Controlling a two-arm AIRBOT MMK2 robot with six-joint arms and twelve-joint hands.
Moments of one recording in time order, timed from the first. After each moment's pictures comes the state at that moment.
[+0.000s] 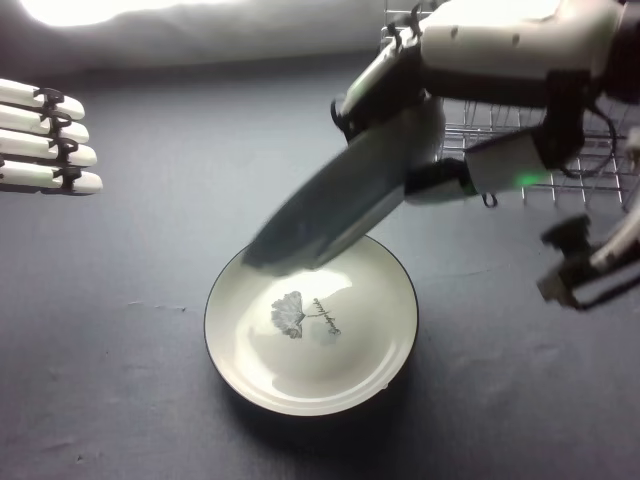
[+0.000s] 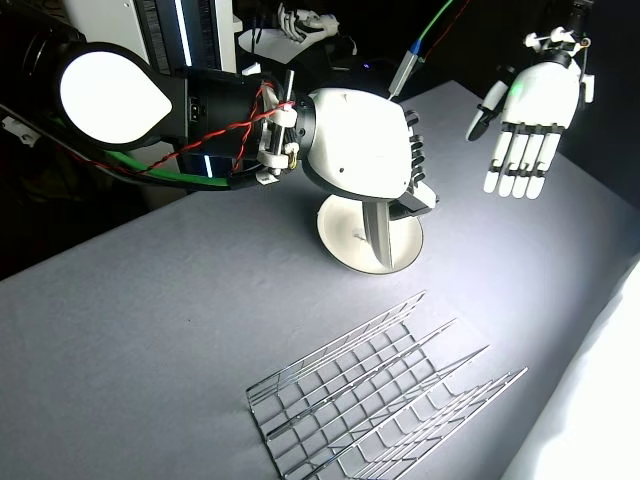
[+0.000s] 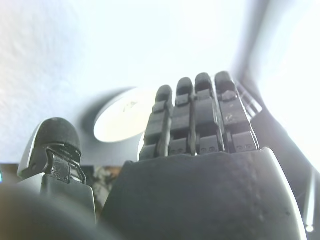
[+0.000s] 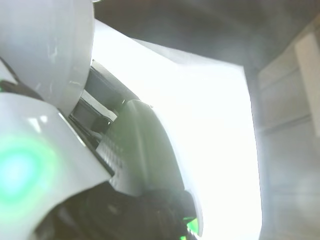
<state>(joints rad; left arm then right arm) 0.32 -0.76 1.42 1.79 -0.81 0.01 -0.18 -0.97 0.98 -0.66 0.33 -0.08</state>
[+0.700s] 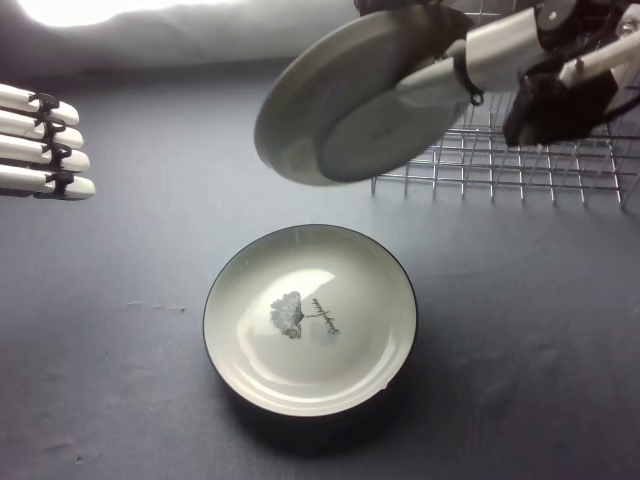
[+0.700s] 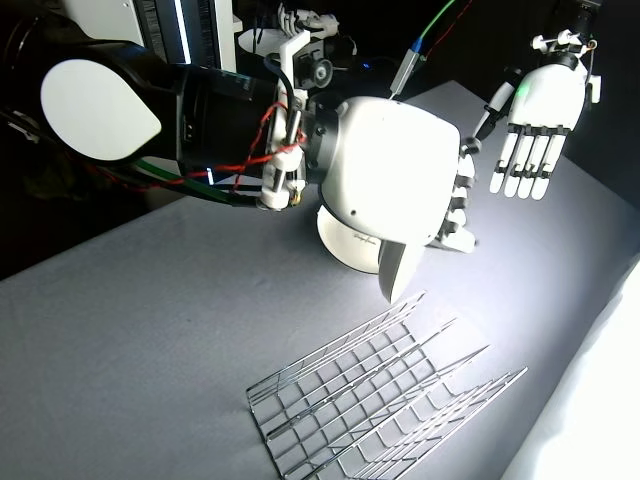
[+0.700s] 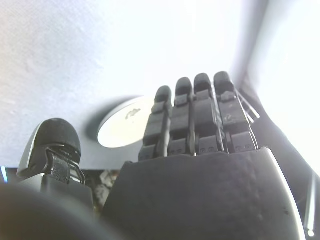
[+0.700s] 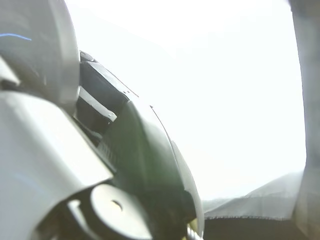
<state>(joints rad) 0.33 -0.78 1.47 1.79 -0.83 0.03 -0.09 -1.01 1.06 -0.37 0.22 -0.05</state>
